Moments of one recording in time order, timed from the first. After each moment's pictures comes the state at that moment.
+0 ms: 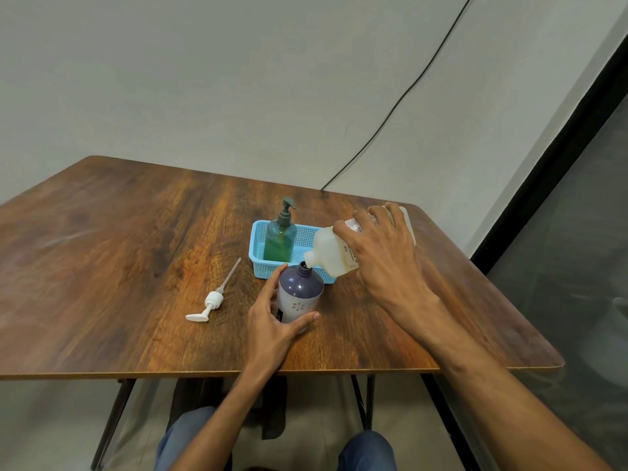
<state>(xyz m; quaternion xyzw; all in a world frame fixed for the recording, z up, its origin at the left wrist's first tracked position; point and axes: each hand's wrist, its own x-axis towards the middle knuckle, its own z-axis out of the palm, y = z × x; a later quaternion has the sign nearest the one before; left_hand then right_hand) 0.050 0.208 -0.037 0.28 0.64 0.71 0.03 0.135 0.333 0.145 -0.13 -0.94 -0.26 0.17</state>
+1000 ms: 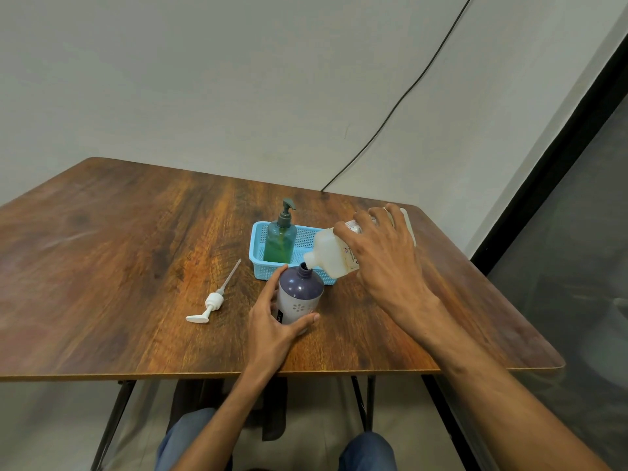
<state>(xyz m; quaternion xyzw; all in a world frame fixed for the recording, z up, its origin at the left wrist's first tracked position) 0.049 0.207 -0.037 0.28 0.65 0.71 0.02 0.134 0.335 0.143 -0.13 -0.94 -0.26 0.17</state>
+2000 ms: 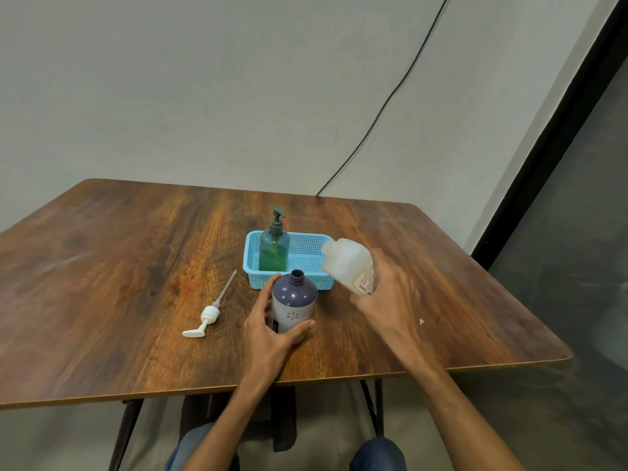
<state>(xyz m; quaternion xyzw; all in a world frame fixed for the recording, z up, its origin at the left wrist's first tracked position) 0.050 0.209 -0.038 0.27 0.66 0.70 0.02 0.156 0.372 0.061 -0.24 -0.90 0.13 0.33</state>
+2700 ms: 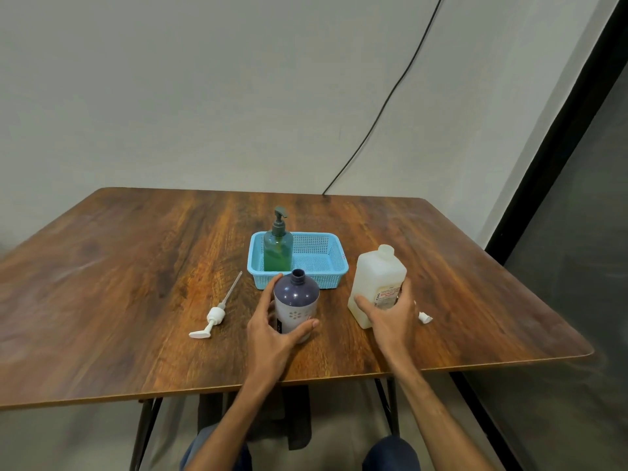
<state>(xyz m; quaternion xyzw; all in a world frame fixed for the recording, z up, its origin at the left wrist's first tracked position) 0.054 0.208 -0.033 0.26 0.68 0.69 0.02 0.145 0.394 -0.018 -0.34 -0.72 0.42 0.43</state>
